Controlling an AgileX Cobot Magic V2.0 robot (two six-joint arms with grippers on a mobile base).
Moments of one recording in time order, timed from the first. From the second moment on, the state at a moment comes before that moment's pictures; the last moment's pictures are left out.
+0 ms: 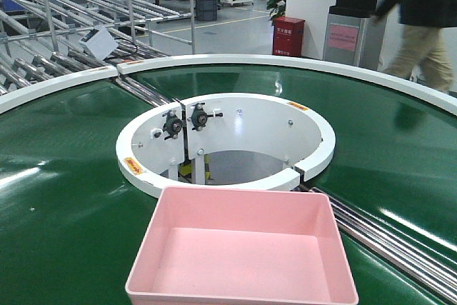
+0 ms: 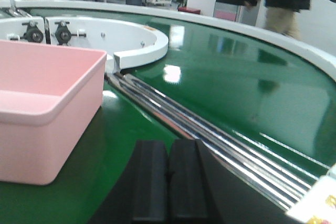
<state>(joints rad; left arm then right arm) -0.02 -0.01 0.03 0.05 0.03 -0.11 -0.04 -0.01 0.03 -0.09 0.14 -0.02</state>
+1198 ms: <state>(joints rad) -0.02 0.82 -0.49 0.05 0.05 -0.03 -0.04 0.81 -0.47 -0.06 0.18 0.07</state>
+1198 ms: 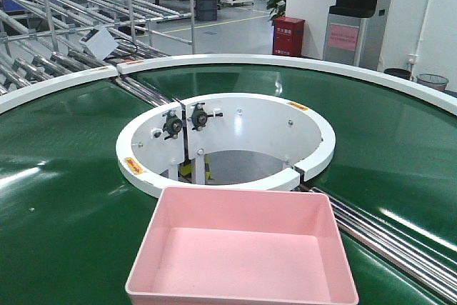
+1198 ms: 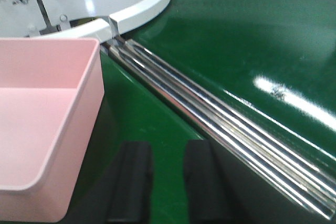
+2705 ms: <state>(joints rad) -0.28 2.08 -1.63 -0.32 0.71 0.12 0.14 2.00 -1.50 0.00 0.73 0.12</state>
